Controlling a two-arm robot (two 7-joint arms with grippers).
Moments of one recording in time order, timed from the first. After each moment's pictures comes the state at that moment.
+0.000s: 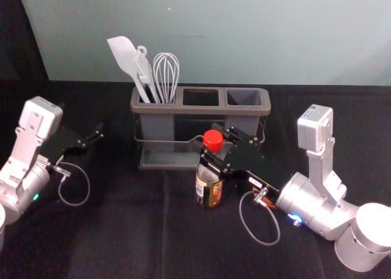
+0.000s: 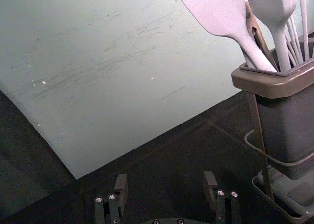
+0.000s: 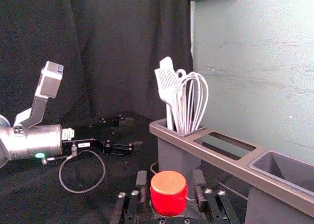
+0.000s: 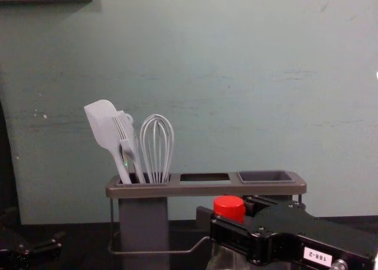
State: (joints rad) left arm -0.20 0.60 0.45 -1.41 -0.25 -0.12 0.03; right arm 0.16 0.37 -0.44 -1.55 0.38 -0.11 0.48
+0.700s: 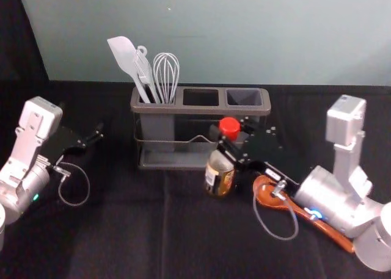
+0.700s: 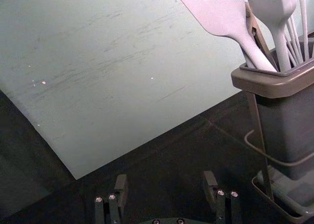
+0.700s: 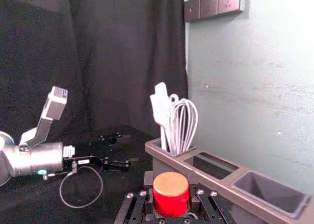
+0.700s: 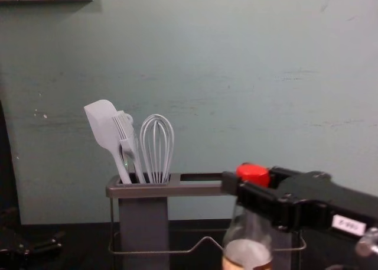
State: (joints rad) left arm -0.20 0.60 0.45 -1.41 -0.25 -0.12 0.03; right arm 0.11 0.41 -0.38 -1.65 0.42 -0.11 0.48
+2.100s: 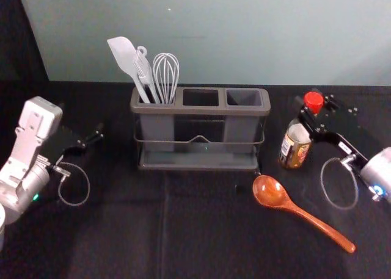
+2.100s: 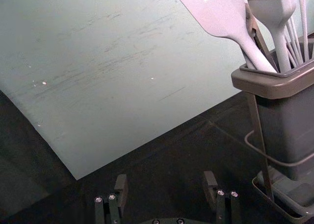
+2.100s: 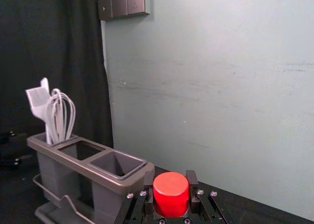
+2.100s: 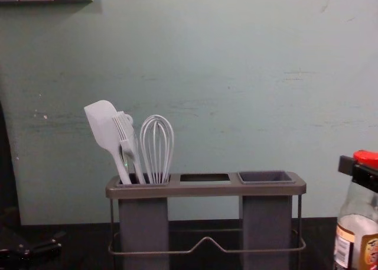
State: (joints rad) left arm -0.20 0.60 0.45 -1.41 -0.25 -0.12 0.03; right arm 0.12 0.45 -0.18 -1.53 0.44 -0.15 0.42
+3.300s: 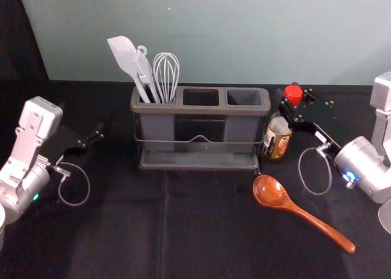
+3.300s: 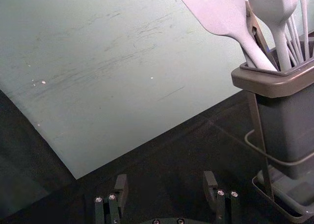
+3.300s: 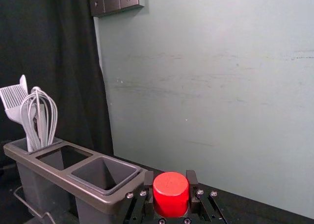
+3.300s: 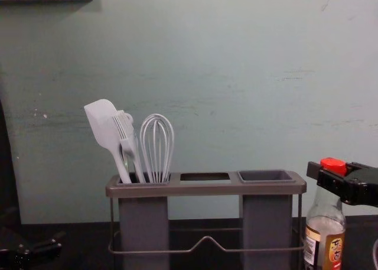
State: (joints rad) left arm -0.20 0.60 0.45 -1.41 -0.25 -0.12 0.03; right arm 0.25 0.35 -0.23 -1.34 0.41 -0.17 0.44
